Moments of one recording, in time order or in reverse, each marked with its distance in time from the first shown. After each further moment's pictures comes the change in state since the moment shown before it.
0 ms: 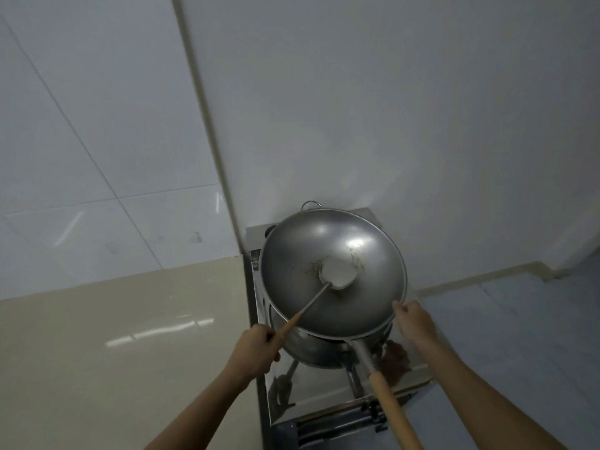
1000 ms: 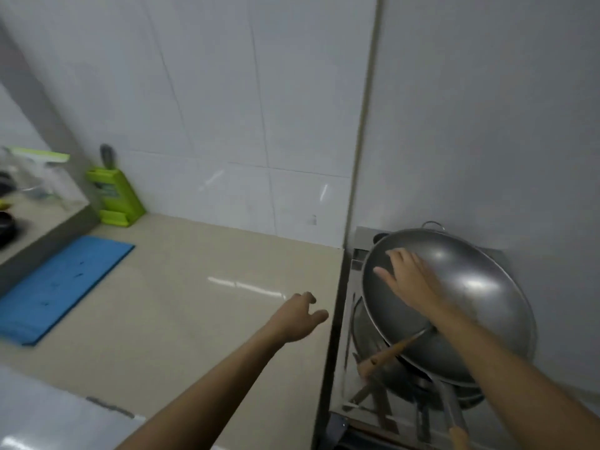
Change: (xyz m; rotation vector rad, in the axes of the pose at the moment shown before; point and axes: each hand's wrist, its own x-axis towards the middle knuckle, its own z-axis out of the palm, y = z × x) left_hand -0.045 -0.023 -0.061 0.123 0.179 -0.162; right_hand -0.037 -0.202 0.049 -0.553 -0.026 -1.179
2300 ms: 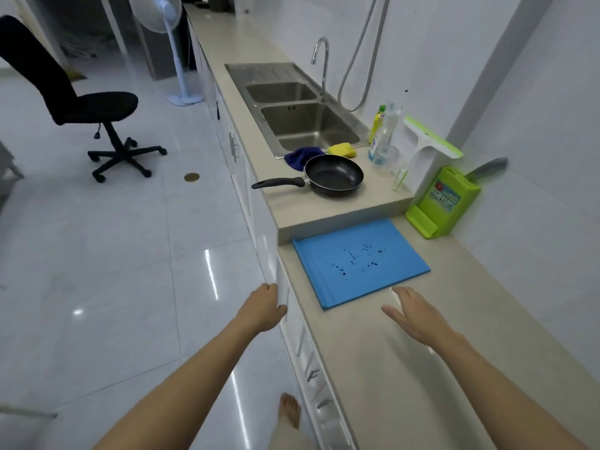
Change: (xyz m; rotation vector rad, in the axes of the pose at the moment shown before) left_hand -0.224 -0.607 -0.212 -0.245 0.457 -0.834; right_hand 0.168 -0.687 0.182 0.051 -0.512 -0.804
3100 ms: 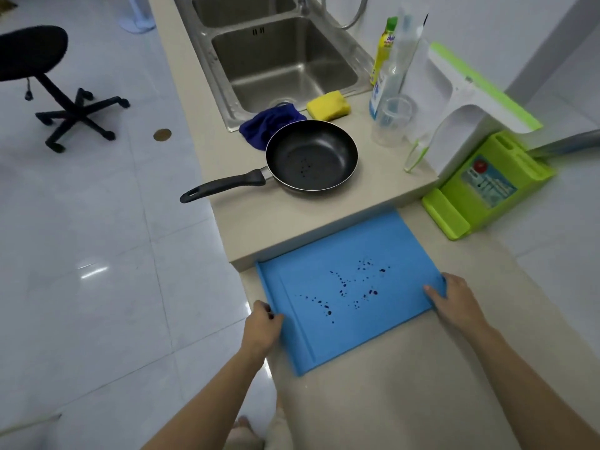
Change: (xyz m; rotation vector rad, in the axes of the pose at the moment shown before) left_hand 0.196 0.059 0.041 -0.653 0.001 -0.496; right_hand 0.217 0.163 0.029 0.308 0.006 0.460
